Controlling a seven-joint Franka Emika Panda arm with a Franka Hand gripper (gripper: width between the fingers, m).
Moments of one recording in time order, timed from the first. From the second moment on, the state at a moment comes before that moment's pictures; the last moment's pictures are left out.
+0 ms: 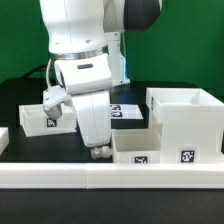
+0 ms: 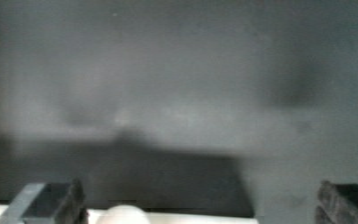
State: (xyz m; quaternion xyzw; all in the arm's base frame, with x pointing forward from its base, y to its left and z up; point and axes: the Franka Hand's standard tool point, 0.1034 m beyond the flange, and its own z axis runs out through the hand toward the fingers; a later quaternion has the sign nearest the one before) arm 0.572 -0.048 0.023 -0.66 -0.75 -0.03 0.07
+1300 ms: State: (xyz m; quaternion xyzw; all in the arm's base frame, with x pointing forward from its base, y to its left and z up) arm 0.572 0.028 0.019 -0.67 -0.73 -0.03 0.09
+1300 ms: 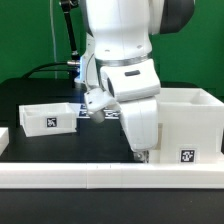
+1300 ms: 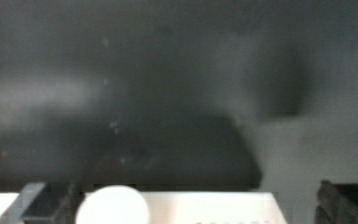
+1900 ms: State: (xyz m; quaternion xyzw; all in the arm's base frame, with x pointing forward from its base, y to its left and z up) arm 0.577 0.016 0.027 -0.67 -0.73 -0.02 0.09
